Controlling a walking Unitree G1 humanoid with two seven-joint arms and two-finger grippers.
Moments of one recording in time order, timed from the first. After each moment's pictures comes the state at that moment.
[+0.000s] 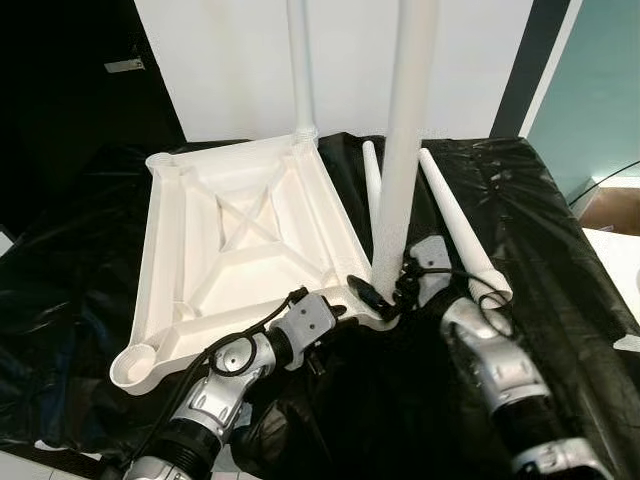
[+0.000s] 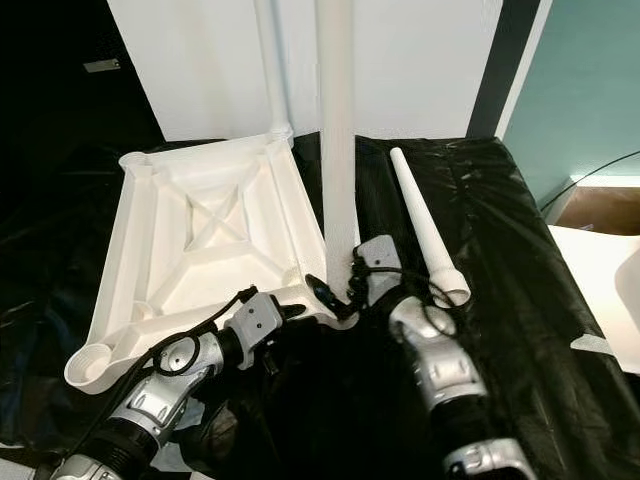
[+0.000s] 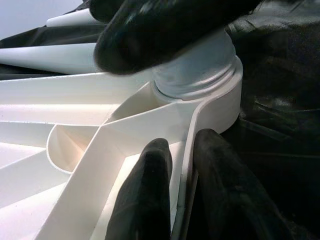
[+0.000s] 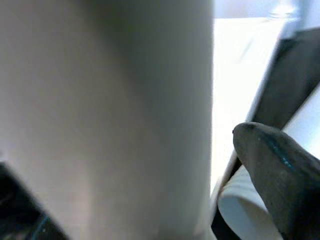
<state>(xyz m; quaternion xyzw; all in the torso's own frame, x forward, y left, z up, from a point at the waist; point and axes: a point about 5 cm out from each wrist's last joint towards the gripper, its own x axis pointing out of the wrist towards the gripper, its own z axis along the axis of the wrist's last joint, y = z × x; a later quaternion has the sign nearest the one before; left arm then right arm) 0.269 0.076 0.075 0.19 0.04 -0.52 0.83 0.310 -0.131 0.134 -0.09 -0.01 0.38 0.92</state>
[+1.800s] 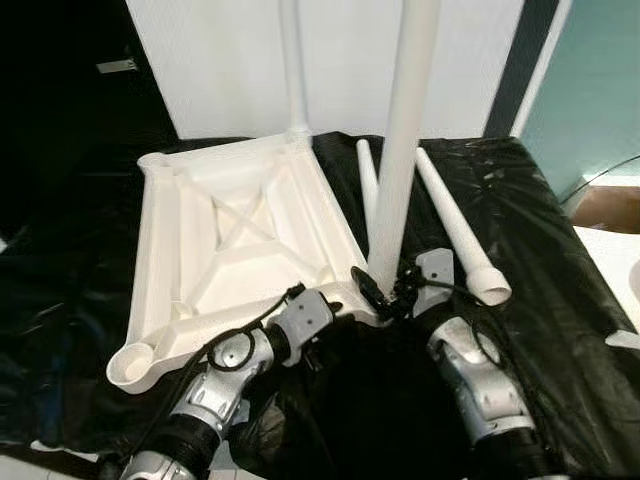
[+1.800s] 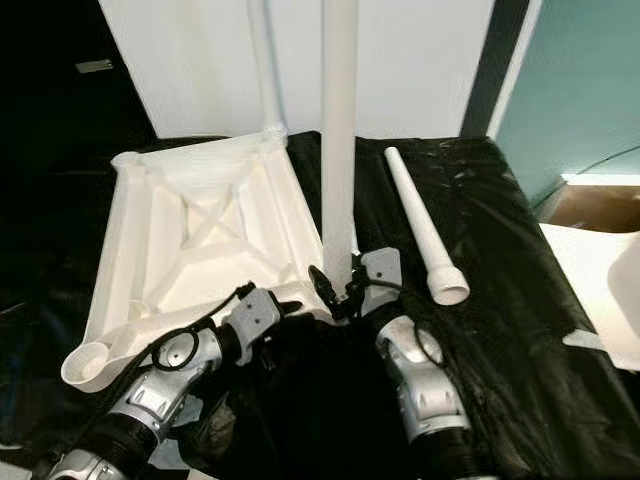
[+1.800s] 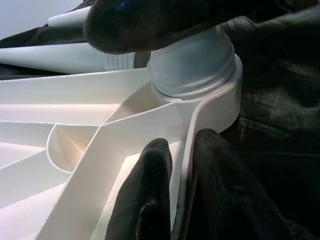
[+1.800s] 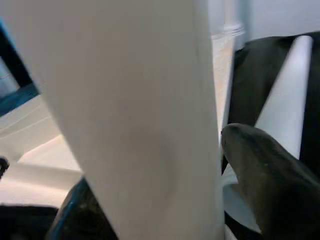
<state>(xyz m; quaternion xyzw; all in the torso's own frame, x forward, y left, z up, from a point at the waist) 0.271 0.080 0.075 0.19 0.04 -0.52 0.83 0.294 -0.118 0.125 -0.01 -0.04 0.27 0.96</state>
